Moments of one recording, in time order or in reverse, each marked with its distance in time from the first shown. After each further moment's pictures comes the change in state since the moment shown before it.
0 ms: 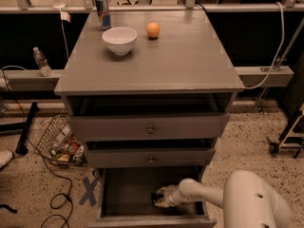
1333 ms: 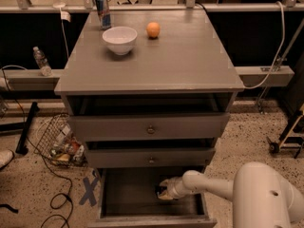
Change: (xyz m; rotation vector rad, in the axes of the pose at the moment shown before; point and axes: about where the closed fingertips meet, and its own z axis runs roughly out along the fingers) arm -0.037 -0.026 -0.054 0.037 0.002 -0.078
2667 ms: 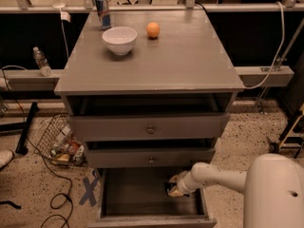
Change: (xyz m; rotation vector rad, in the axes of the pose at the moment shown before) arm 0.010 -0.008 -0.075 -0.020 0.091 -0.013
